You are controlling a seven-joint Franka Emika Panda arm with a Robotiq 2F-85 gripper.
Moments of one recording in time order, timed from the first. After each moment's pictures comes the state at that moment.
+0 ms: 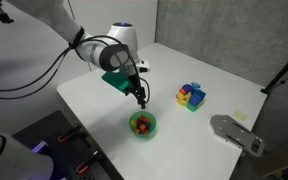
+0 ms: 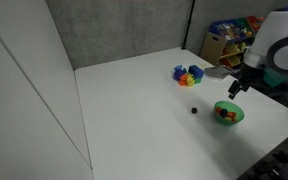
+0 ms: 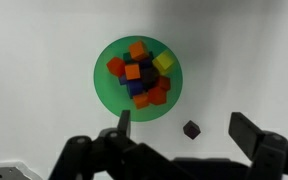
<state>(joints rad) -0.04 0.10 -0.05 -2.49 -0.17 2.58 0.06</state>
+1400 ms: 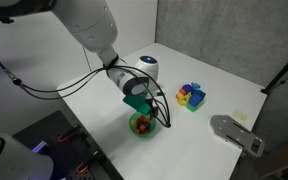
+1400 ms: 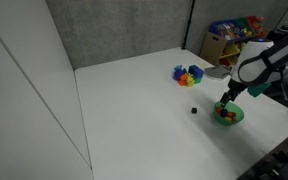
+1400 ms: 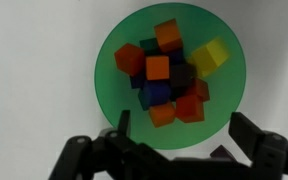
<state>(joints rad) -0.15 0.51 -0.04 -2.26 -0.01 2.70 -0.26</state>
